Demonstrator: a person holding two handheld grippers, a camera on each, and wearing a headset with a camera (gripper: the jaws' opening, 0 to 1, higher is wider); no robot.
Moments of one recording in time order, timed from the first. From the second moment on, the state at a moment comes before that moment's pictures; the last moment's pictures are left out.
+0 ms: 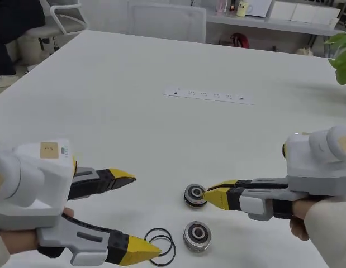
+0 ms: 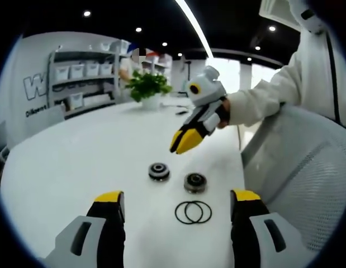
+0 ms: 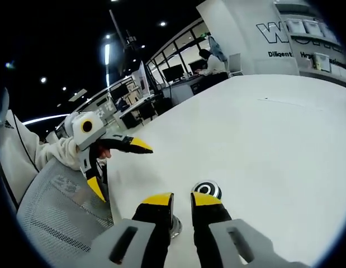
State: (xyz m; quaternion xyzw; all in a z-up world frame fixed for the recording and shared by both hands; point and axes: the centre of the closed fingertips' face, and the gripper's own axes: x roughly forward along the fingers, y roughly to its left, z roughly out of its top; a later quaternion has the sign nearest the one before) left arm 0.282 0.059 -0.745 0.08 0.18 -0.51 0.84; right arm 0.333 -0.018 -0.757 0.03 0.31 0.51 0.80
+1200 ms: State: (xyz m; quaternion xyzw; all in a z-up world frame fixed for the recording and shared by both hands) left arm 0.362 0.034 -0.630 0.17 0.09 -0.54 0.82; right arm 0.394 -0.040 -0.693 0.07 0.22 0.47 0.85
